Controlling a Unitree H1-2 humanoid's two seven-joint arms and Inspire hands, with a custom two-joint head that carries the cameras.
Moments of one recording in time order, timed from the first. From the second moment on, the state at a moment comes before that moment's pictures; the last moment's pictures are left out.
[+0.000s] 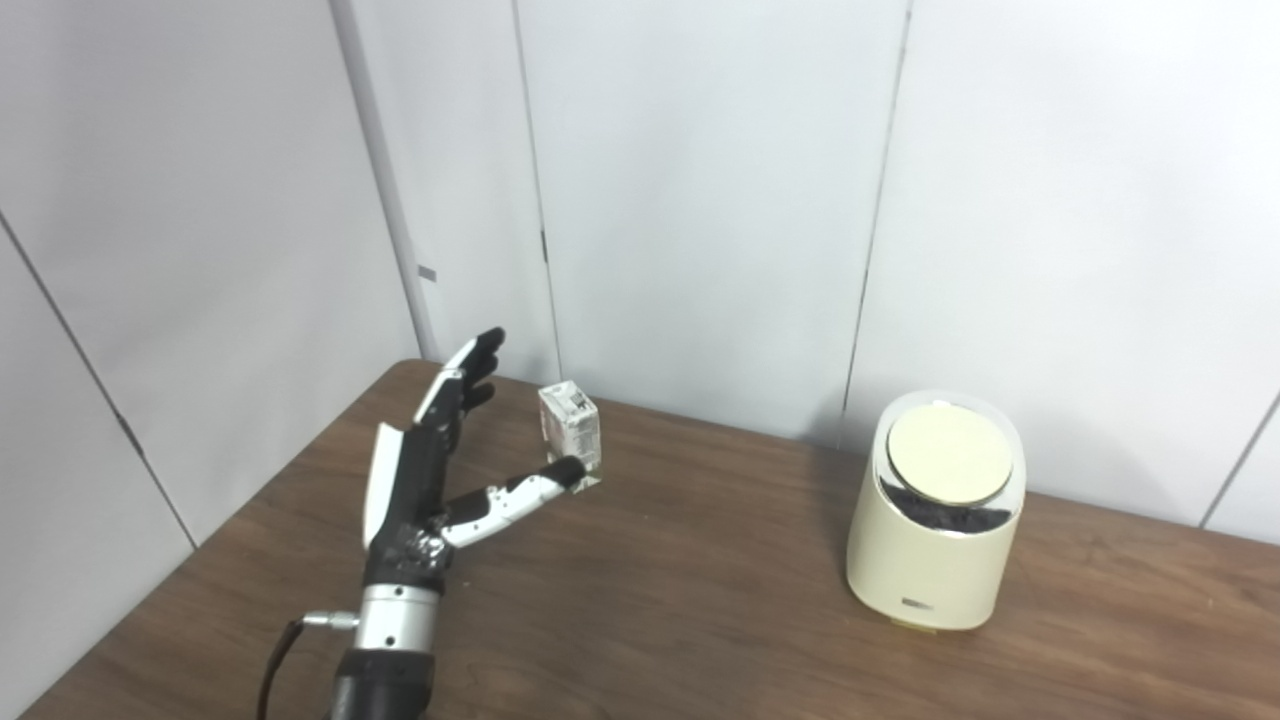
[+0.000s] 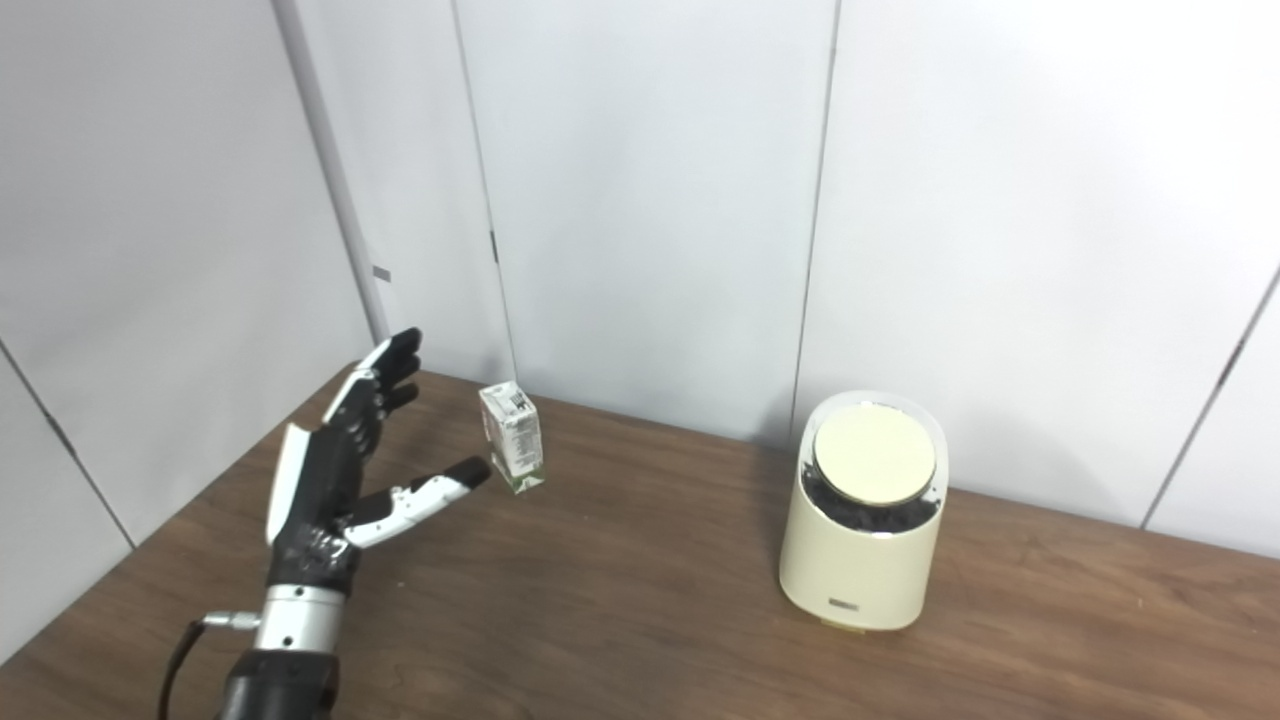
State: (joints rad) left arm -0.07 0.16 0.28 -0.41 0.18 0.03 0.11; right arm 0.17 -0.14 -0.16 -0.21 -0.10 -0.22 -0.11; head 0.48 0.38
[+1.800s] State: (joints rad) left arm -0.35 0.26 0.19 0.17 0.40 -0.10 0.38; right arm 0.15 -0.19 -0.20 -0.13 -0.05 -0.28 -0.07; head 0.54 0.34
